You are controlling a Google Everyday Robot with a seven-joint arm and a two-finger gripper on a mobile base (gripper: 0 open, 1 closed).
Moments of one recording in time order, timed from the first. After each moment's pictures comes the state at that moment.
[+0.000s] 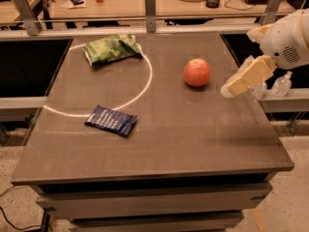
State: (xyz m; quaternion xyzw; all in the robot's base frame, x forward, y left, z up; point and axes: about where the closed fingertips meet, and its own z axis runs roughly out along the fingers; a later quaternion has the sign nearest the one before) arm 0.535 -0.196 0.954 -0.48 0.79 0.09 0.38
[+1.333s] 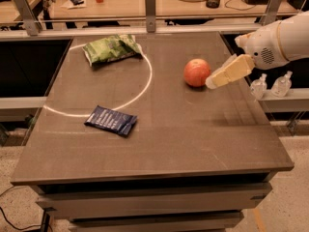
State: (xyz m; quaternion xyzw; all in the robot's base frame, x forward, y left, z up) arm 0.587 -0.185 0.924 -0.43 0.79 0.15 0.40
